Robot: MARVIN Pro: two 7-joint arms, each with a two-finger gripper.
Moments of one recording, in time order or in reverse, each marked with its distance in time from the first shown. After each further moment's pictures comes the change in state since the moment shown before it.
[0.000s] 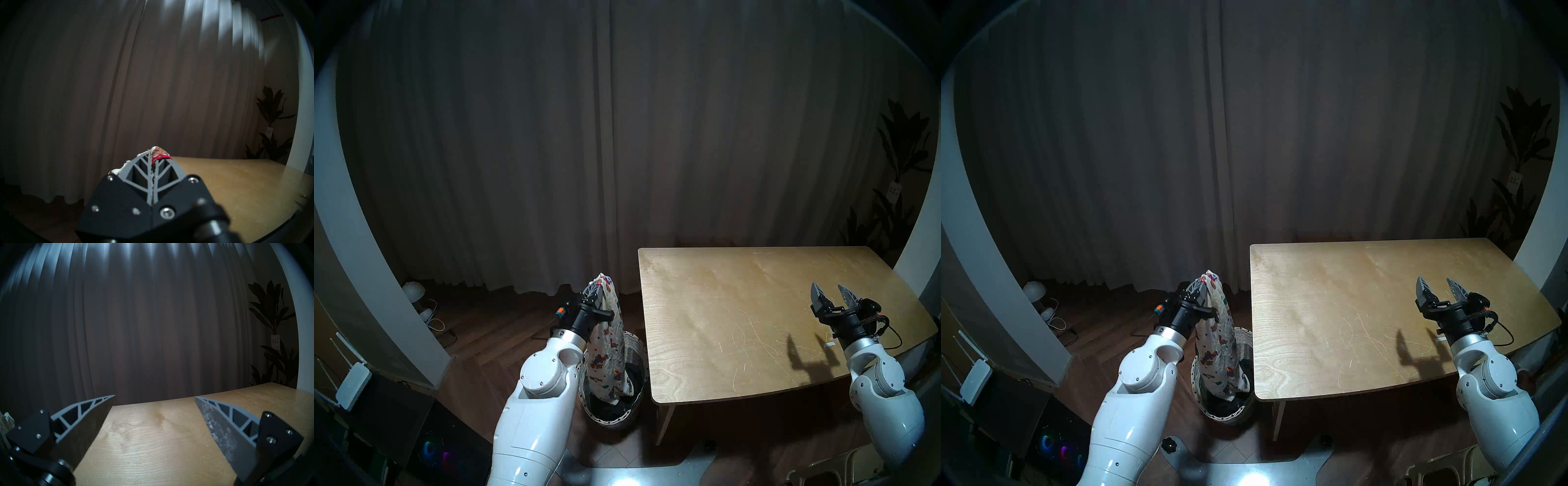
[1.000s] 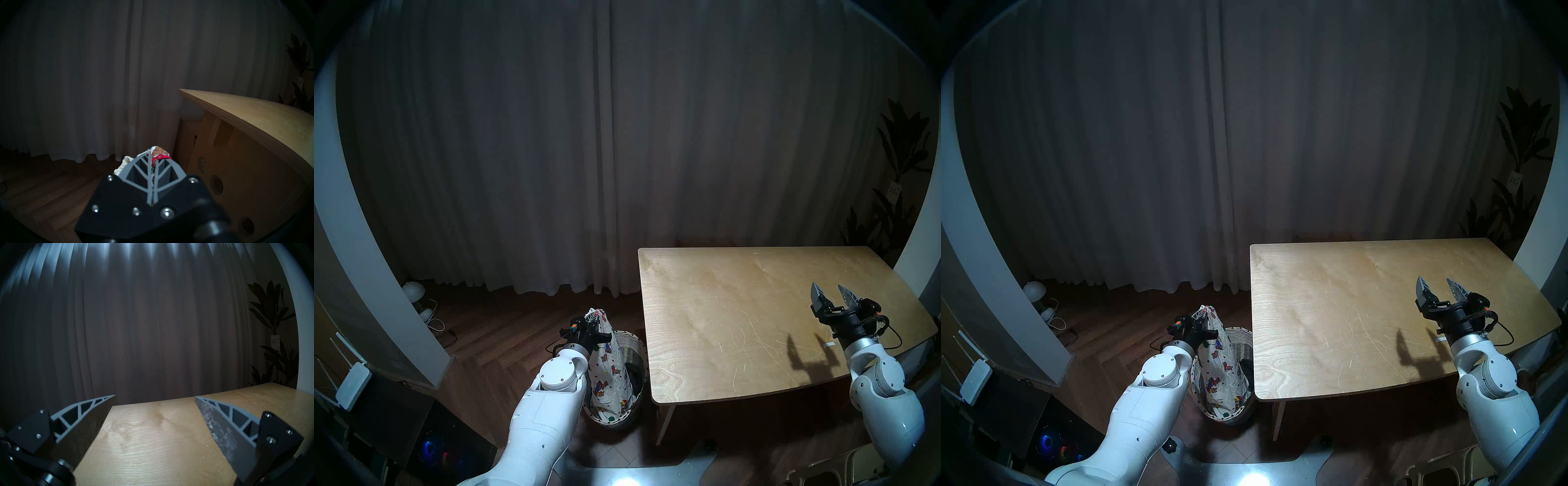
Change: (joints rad) left arm -0.231 0.000 -0.020 0.436 0.137 0.021 0.086; right arm 0.001 0.000 -0.001 0.001 -0.001 0.000 0.000
